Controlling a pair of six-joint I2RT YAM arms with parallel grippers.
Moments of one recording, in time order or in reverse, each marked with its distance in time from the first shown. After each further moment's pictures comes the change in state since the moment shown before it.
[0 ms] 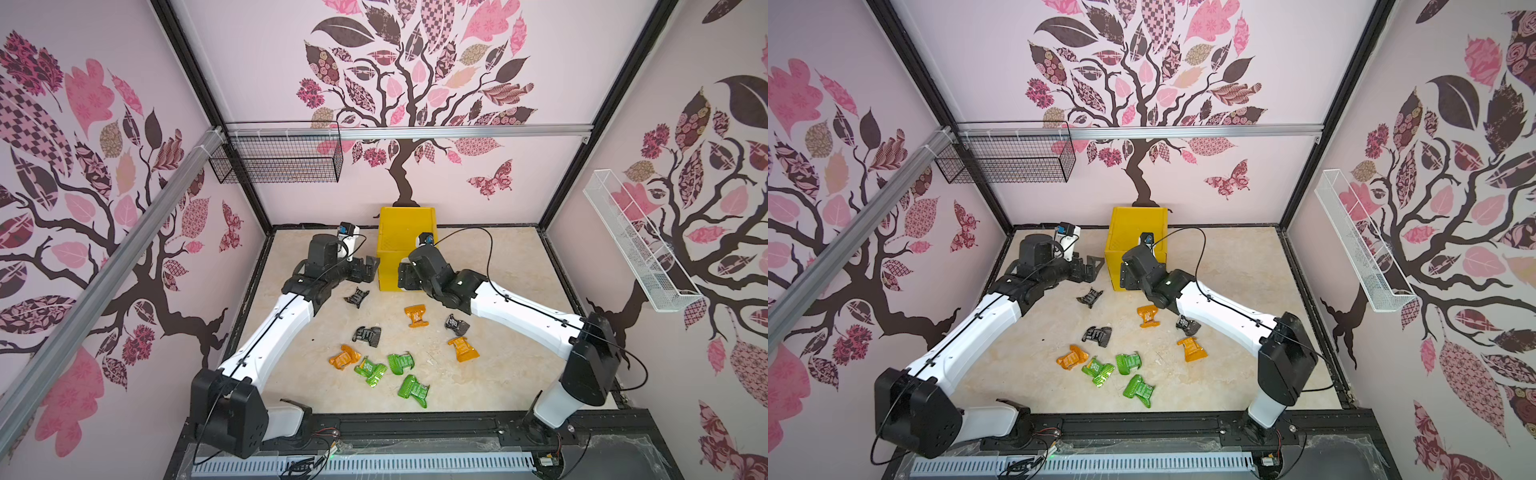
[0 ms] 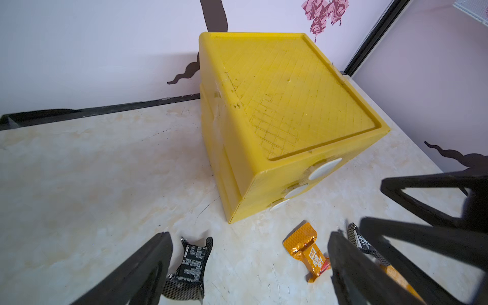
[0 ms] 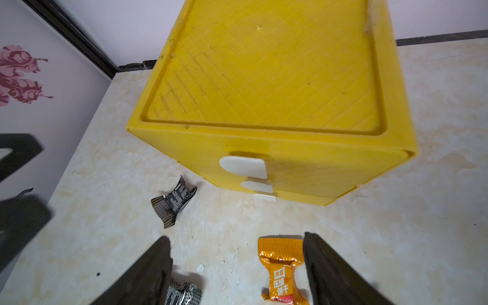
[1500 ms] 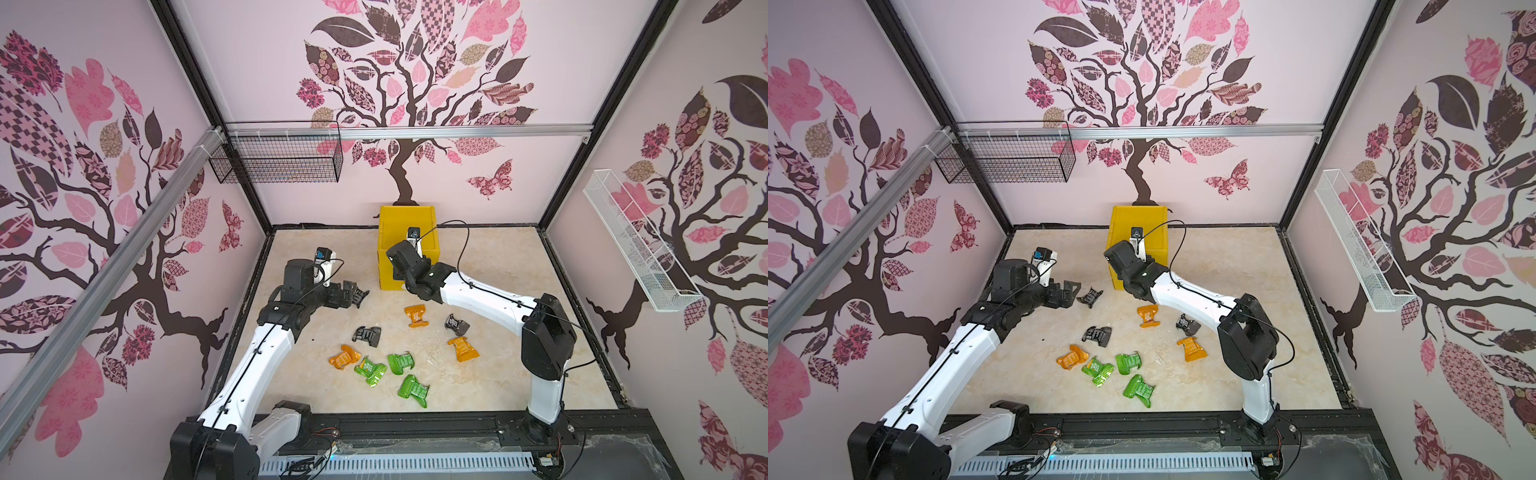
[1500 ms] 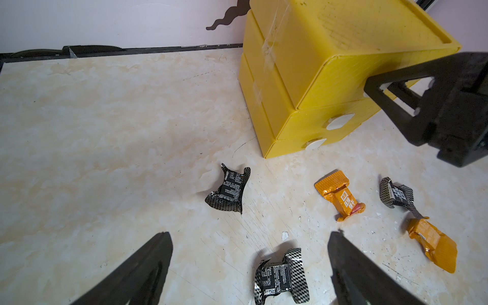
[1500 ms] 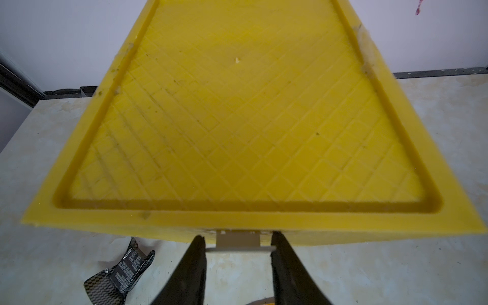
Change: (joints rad) left arm 0.123 -0.207 -0.214 -0.117 0.010 0.055; right arm 0.005 0.232 0.182 0.020 0.240 -0.030
